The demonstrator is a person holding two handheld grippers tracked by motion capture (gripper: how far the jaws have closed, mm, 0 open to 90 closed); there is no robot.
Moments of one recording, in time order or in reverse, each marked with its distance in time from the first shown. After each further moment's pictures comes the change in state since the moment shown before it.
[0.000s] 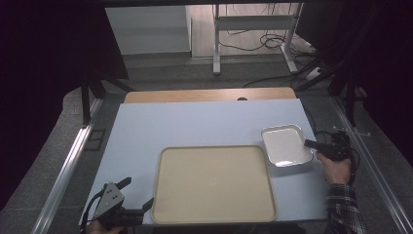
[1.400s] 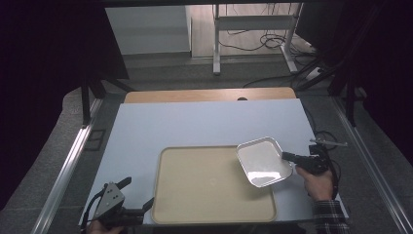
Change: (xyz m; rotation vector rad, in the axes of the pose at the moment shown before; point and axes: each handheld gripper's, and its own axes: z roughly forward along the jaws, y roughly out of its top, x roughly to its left) left arm -0.001 0.001 0.001 0.003 0.002 0.004; right arm 0.073 -0.042 0.005 0.078 0.160 -0.068
